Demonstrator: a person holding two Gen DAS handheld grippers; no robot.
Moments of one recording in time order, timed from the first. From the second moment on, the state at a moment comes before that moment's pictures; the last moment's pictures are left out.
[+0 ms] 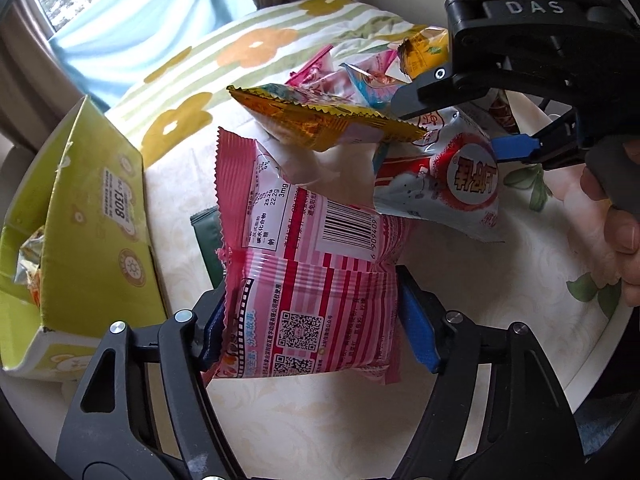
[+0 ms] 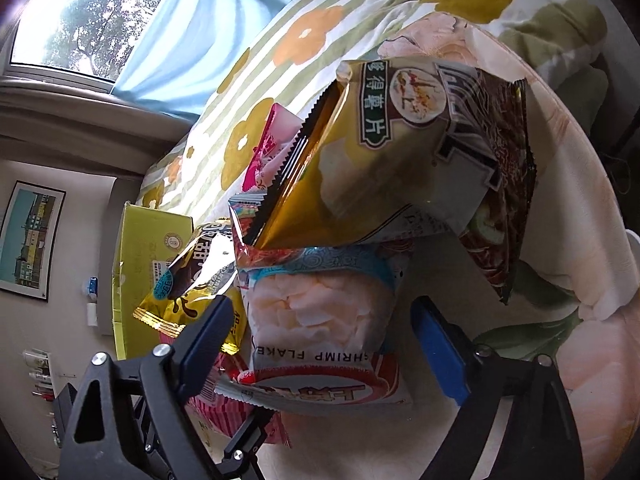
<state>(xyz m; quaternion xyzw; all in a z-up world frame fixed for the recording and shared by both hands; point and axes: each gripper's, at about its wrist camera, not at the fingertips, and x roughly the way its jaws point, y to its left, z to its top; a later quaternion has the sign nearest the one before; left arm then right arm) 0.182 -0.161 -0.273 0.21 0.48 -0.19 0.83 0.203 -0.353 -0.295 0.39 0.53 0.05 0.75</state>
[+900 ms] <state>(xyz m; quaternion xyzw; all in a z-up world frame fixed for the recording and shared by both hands) 0.160 -0.139 -0.215 0.14 0.46 -0.10 0.87 0.142 -0.361 -0.236 0.35 0.52 0.12 0.77</state>
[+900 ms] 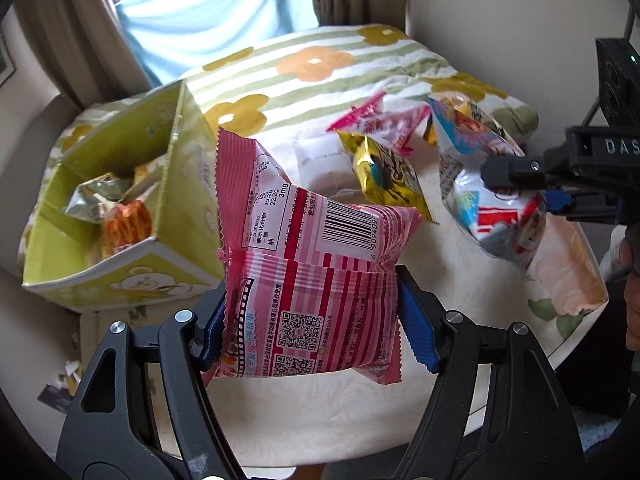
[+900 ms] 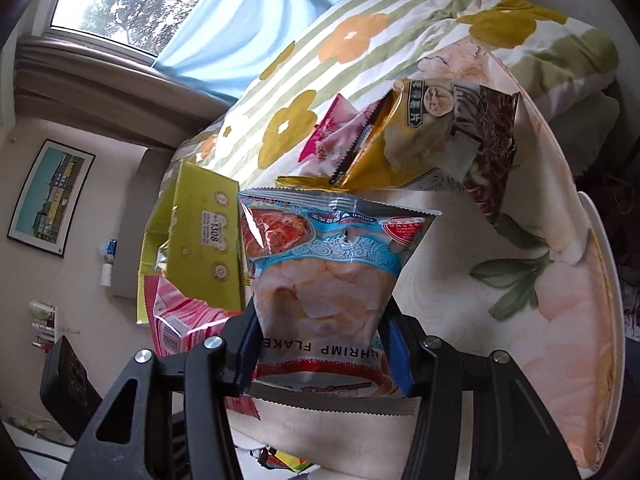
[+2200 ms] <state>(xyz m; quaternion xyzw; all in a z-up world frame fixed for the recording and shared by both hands) 0.292 0.152 -0.141 -0.01 0.43 0.04 0.90 0.281 -0.108 -0.151 0.21 0.48 0.27 0.81</state>
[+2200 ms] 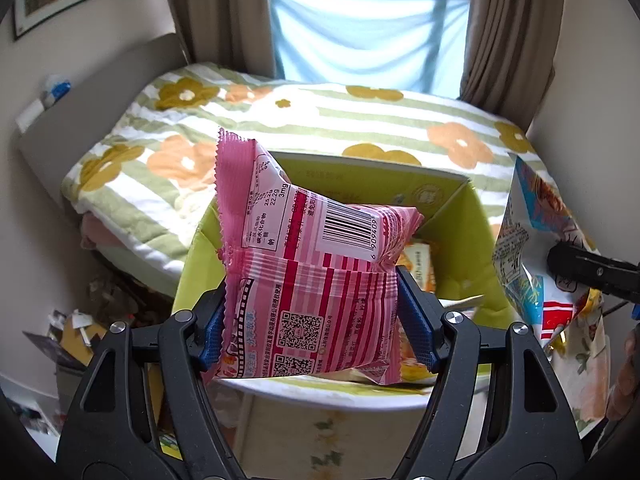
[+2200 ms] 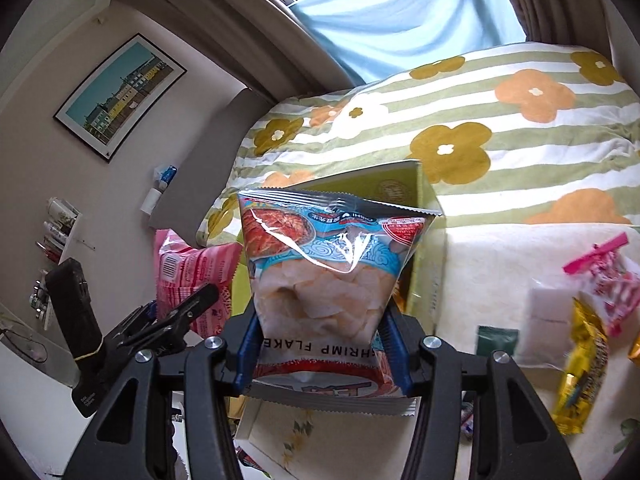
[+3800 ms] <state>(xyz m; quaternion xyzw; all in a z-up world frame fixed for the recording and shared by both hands) 0.312 0.199 -0.180 -0.01 0.49 -0.04 0.87 0.304 -0.024 -0.172 0.11 0.51 0.19 0.83</state>
